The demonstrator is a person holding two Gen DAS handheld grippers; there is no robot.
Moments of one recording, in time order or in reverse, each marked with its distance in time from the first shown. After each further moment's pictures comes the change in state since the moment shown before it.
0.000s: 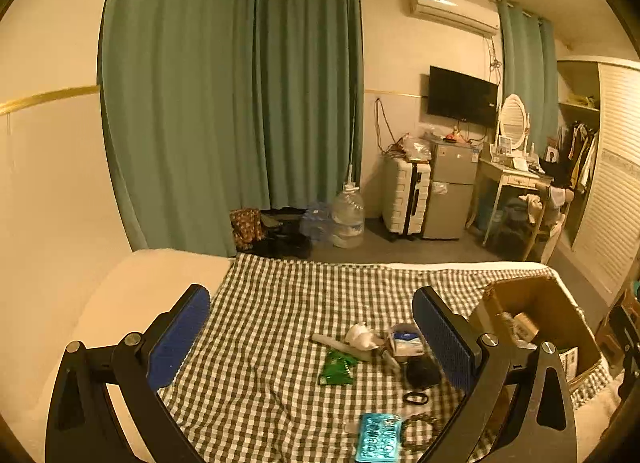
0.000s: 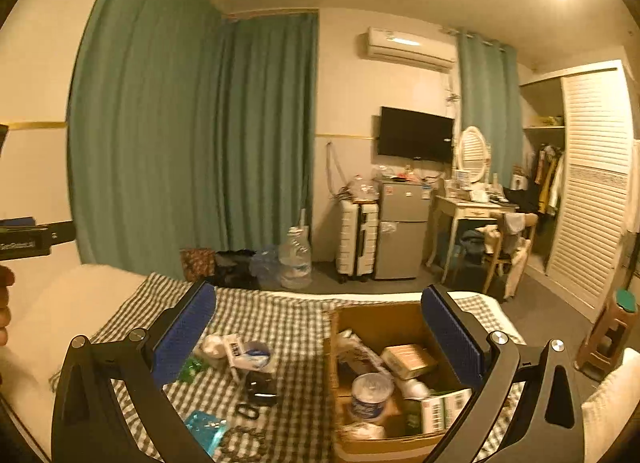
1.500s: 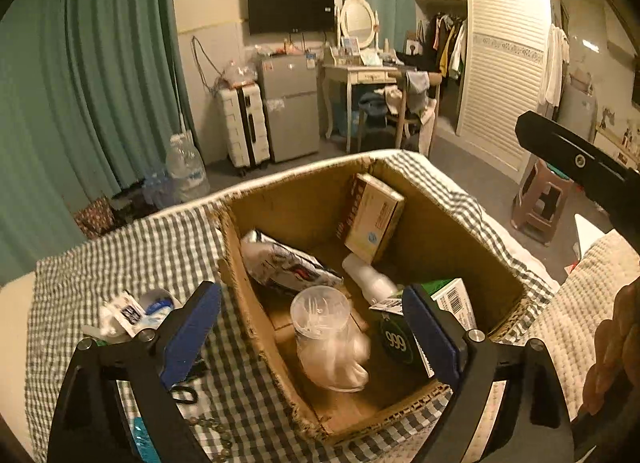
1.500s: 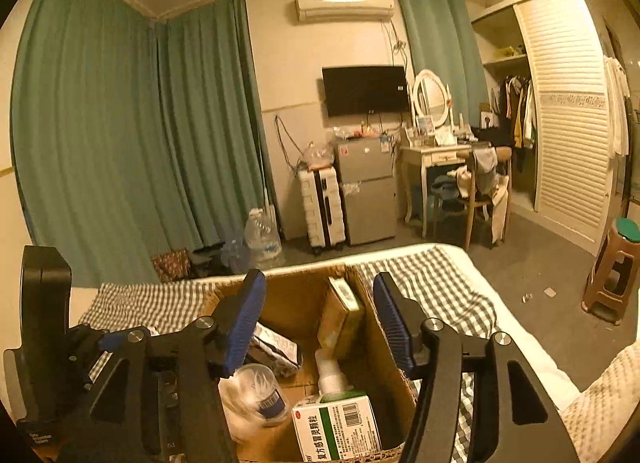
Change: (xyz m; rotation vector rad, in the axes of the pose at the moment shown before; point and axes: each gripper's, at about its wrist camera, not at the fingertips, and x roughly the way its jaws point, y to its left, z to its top) left arm 0.073 -0.337 -0.085 0.339 0.220 -0.422; right arm 0.061 -0.197 -0.047 0.212 0.076 -0.060
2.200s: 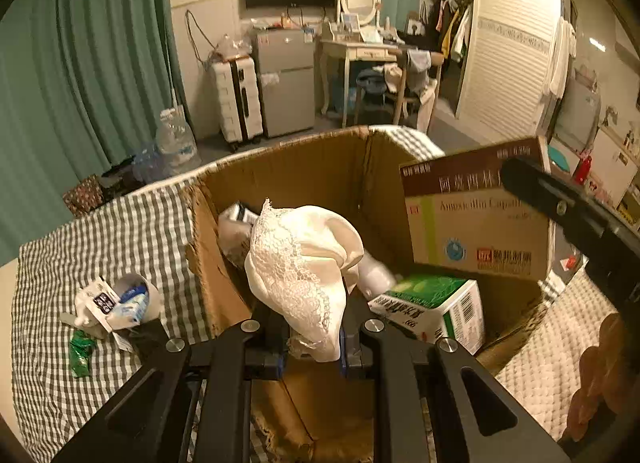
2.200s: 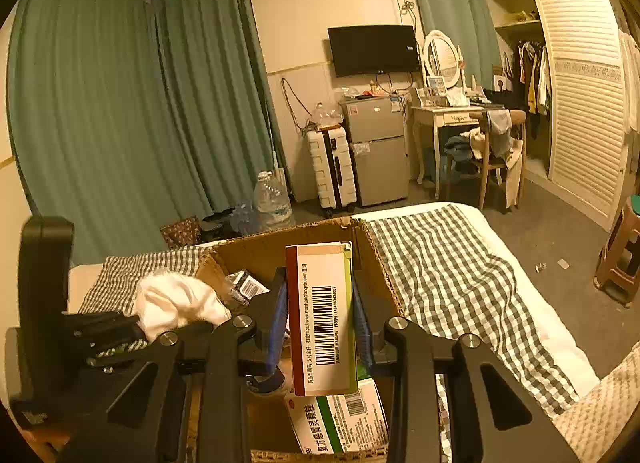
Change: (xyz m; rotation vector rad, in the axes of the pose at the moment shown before) left arm 0.058 -0.007 -0.004 -0.024 0.114 -0.031; right arm 0.052 -0.021 -0.022 0.023 0.165 0.056
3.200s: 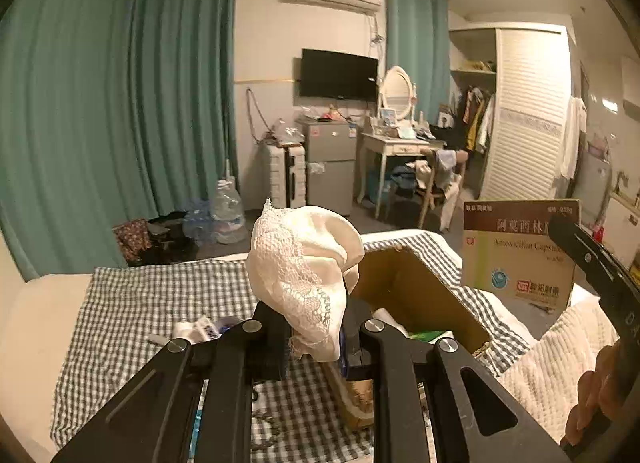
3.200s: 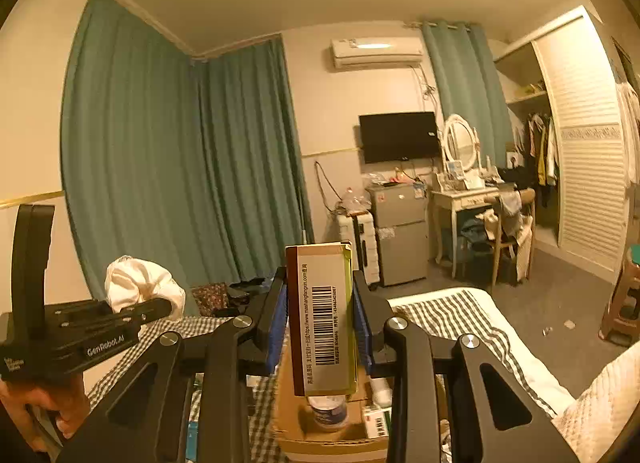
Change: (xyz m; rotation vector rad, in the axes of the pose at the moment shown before) left arm -0.201 0.057 0.001 -0.109 -0.319 0.092; right arm -0.156 0.083 0.030 -0.049 -0.291 0.065
